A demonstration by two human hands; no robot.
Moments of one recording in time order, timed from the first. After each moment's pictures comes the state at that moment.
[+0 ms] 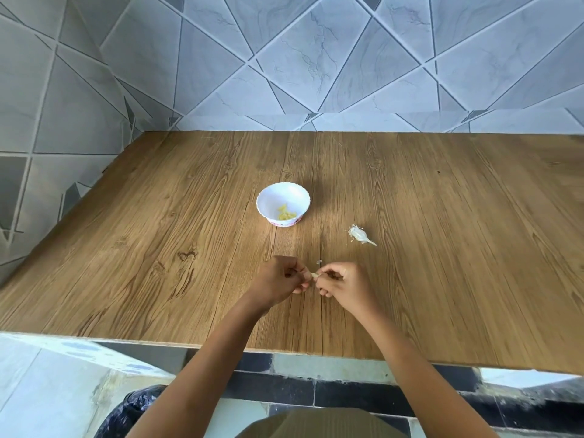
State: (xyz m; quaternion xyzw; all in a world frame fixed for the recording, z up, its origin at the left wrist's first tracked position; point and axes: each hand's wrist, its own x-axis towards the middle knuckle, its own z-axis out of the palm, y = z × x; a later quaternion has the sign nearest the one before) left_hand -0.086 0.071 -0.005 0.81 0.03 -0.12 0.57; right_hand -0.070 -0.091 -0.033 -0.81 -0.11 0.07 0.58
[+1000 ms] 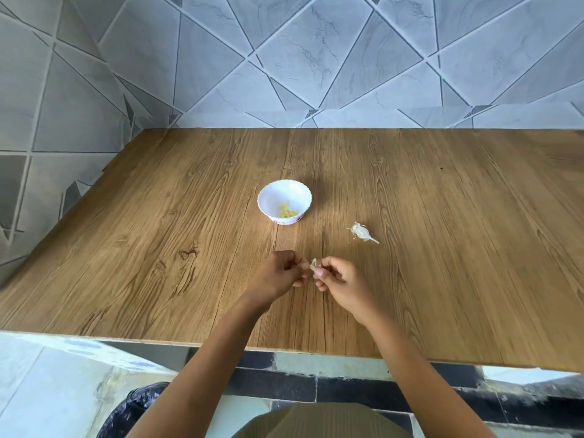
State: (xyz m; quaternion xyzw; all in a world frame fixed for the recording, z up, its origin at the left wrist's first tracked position) left_hand -0.082 0.074 -0.005 0.79 0.05 -0.11 0.60; right_hand -0.070 -0.084 -0.036 -0.76 -0.09 0.14 0.62
